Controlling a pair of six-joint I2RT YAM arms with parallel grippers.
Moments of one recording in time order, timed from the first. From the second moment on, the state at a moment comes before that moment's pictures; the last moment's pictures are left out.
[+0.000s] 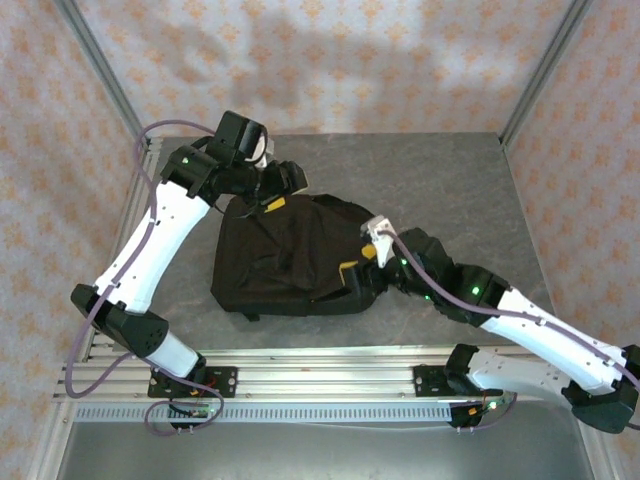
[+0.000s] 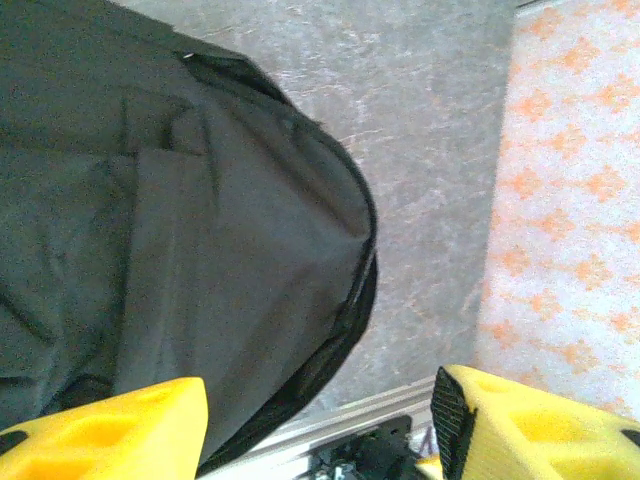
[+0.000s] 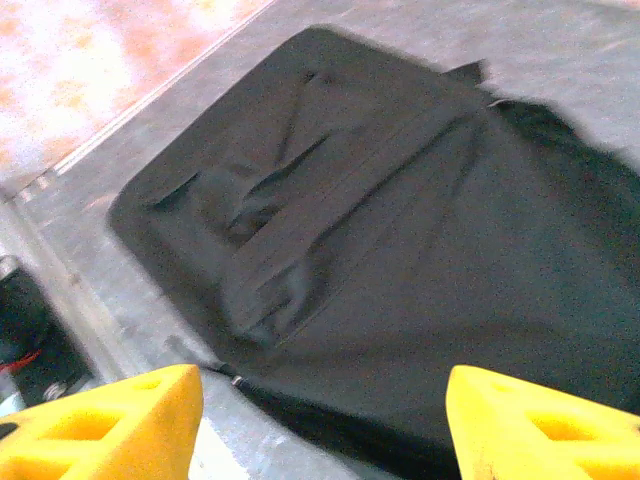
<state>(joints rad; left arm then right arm) -0.43 1.54 1.83 -1.19 0.31 -0.85 0.95 0.93 1.03 -0.66 0.11 0.29</state>
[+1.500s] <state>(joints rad) -0.31 1.08 1.14 -1.17 0.20 -1.01 1.25 1.22 0.71 -0.06 0.16 -0.07</state>
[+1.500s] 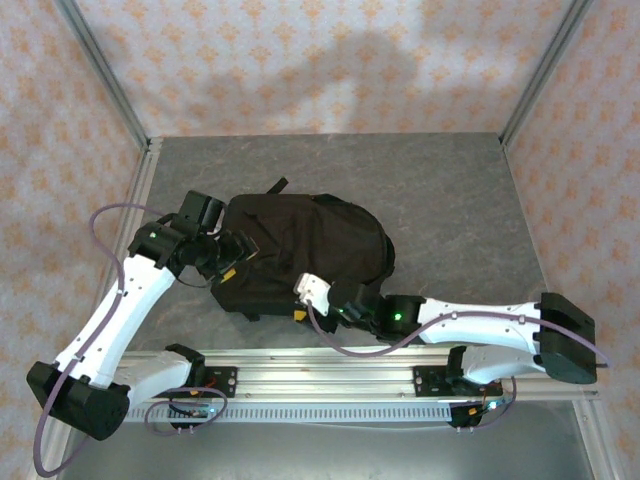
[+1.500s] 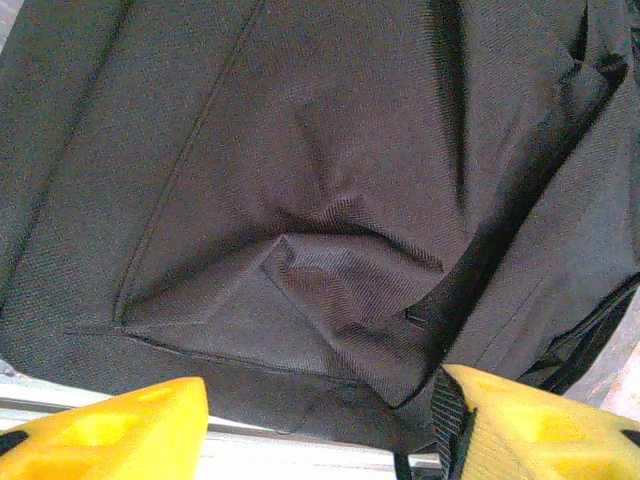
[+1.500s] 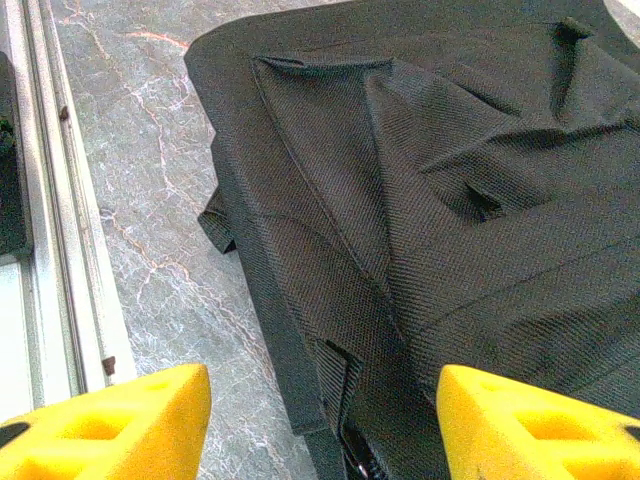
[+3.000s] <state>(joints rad) -0.30 0.86 0.90 -1.17 0.21 -1.27 1.25 1.01 0.48 0.06 0.41 0.42</state>
